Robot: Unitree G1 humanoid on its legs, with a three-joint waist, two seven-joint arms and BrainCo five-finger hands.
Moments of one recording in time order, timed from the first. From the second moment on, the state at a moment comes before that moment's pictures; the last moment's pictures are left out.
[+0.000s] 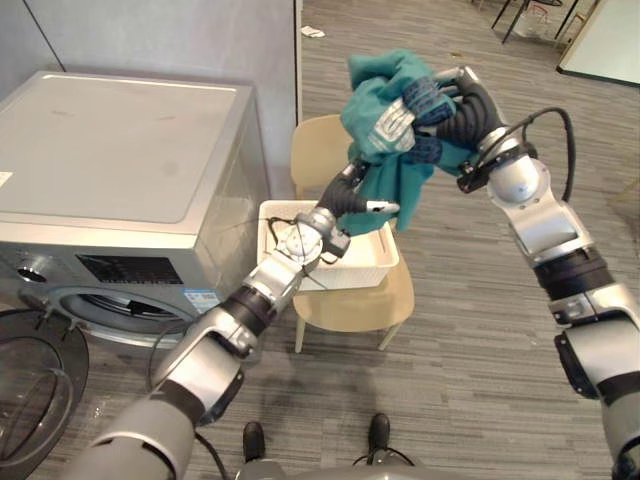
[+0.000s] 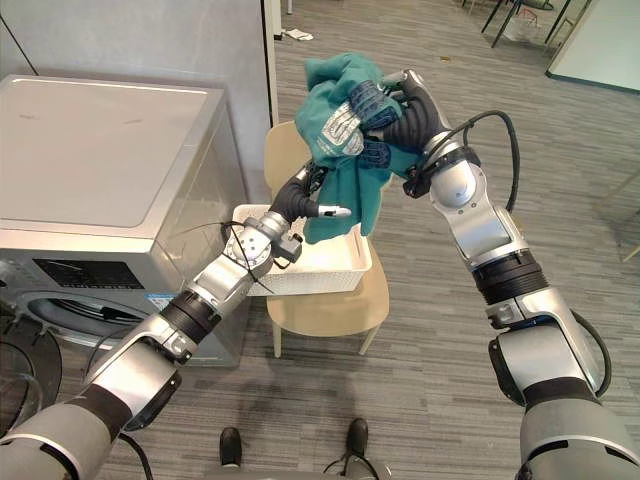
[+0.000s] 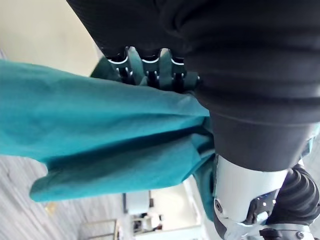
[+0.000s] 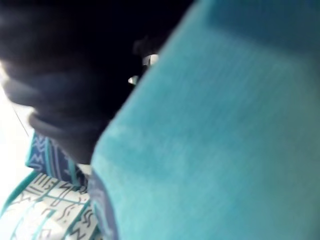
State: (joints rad) left arm -0.86 0.25 -0.60 0.53 -0.48 -0.16 0.04; right arm -0.92 -0.64 0.34 0.35 0.00 -0.07 -0.08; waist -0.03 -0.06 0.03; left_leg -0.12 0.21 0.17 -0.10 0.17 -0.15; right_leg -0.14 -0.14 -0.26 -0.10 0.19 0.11
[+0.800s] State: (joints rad) left arm -0.87 0.37 -0.69 0.47 -0.56 -0.20 0.00; right arm -0.87 -0.60 0.41 0.25 0.23 -0.14 -0.04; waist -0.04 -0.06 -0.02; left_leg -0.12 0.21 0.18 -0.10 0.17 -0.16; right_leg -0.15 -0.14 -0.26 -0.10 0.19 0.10
